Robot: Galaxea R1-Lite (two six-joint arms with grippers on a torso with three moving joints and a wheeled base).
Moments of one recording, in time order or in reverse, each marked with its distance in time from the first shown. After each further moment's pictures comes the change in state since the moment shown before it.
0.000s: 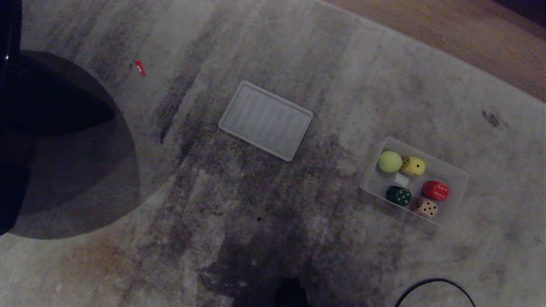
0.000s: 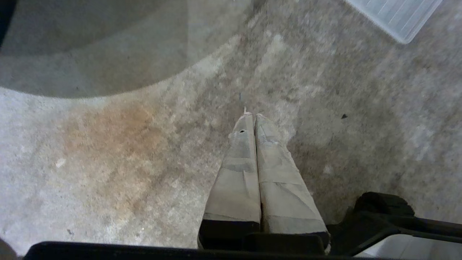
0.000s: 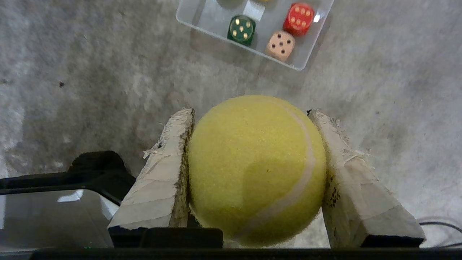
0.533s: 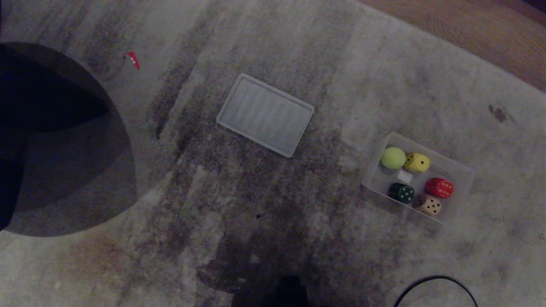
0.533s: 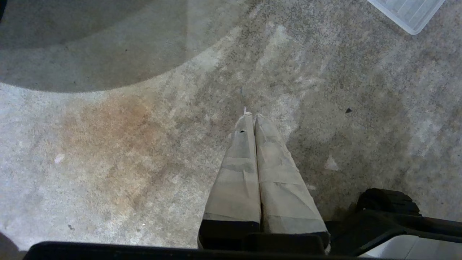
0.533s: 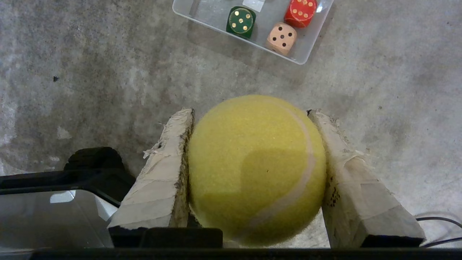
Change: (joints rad) left arm -0.001 0.000 0.000 0.001 0.000 0.003; right arm 0.000 0.001 0.000 0.001 0.000 0.000
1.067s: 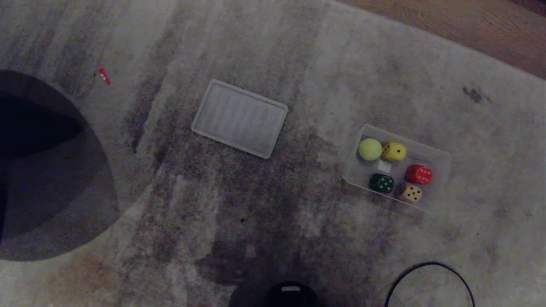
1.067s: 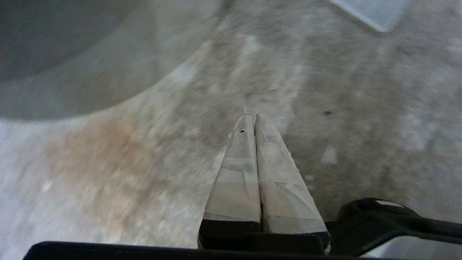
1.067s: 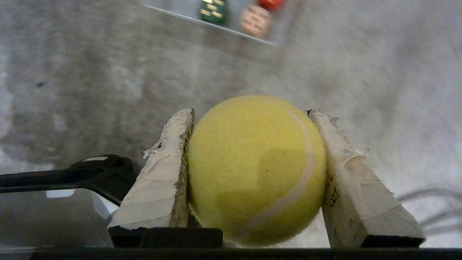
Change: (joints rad) left arm 0.001 0.000 0.000 -0.001 0.001 -0.001; right arm 0.001 0.000 0.000 0.000 0.000 -0.001
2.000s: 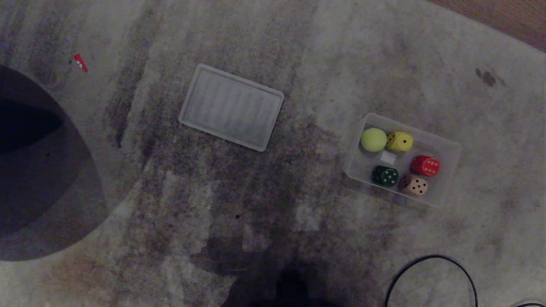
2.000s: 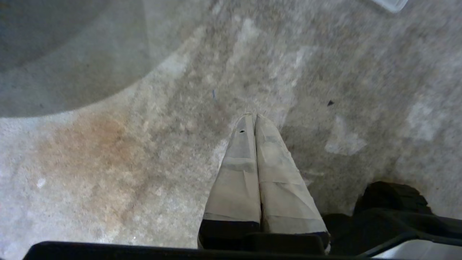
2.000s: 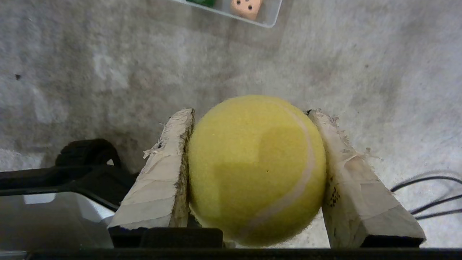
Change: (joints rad) left arm 0.000 0.000 0.000 0.000 0.000 -0.002; right arm -0.001 0.000 0.000 0.000 0.000 0.001
